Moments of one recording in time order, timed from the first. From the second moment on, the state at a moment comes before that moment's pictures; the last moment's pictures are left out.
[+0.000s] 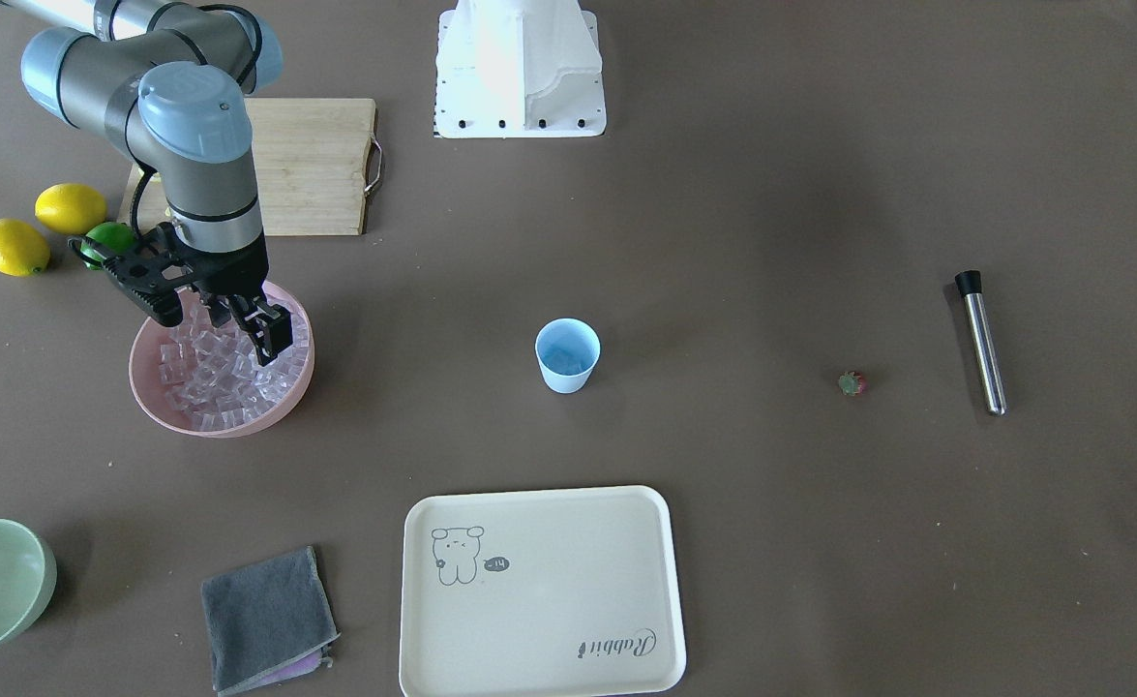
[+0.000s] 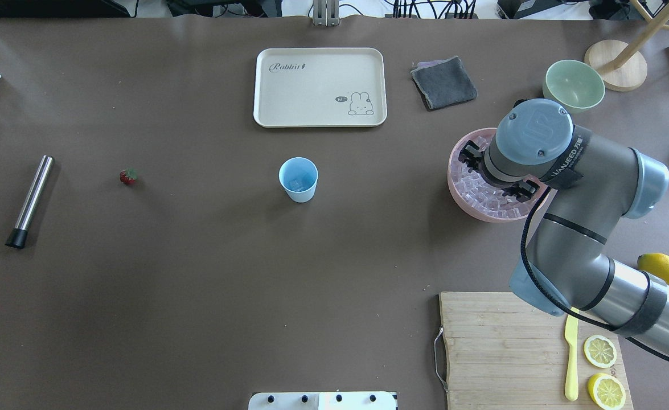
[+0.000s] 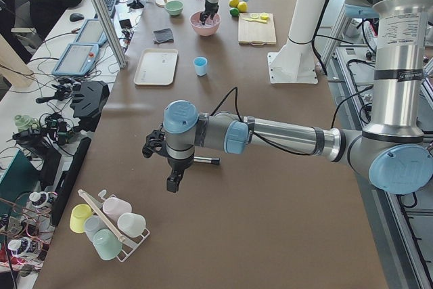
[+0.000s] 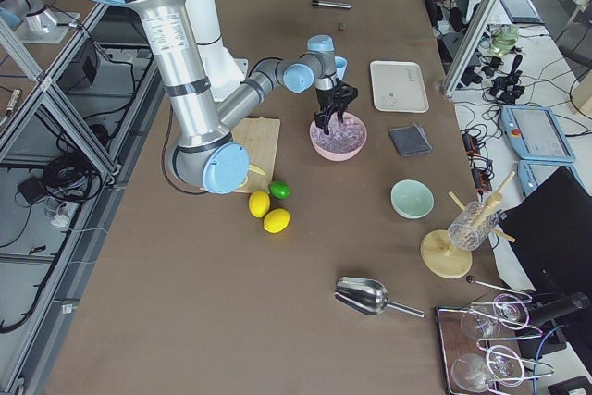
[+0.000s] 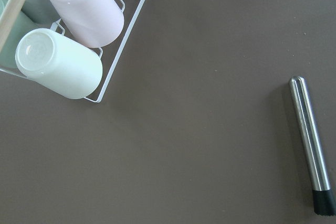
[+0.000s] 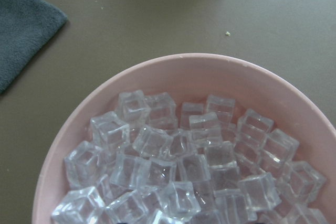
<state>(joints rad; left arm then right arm) -1.58 -1.55 -1.74 -1.60 -2.31 0.15 0.67 -1.20 1.84 -1.63 1.72 1.74</state>
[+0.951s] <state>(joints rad) -1.58 -1.55 -1.73 -1.60 -2.31 0.15 0.68 -1.20 1.82 -1.63 1.72 1.72</state>
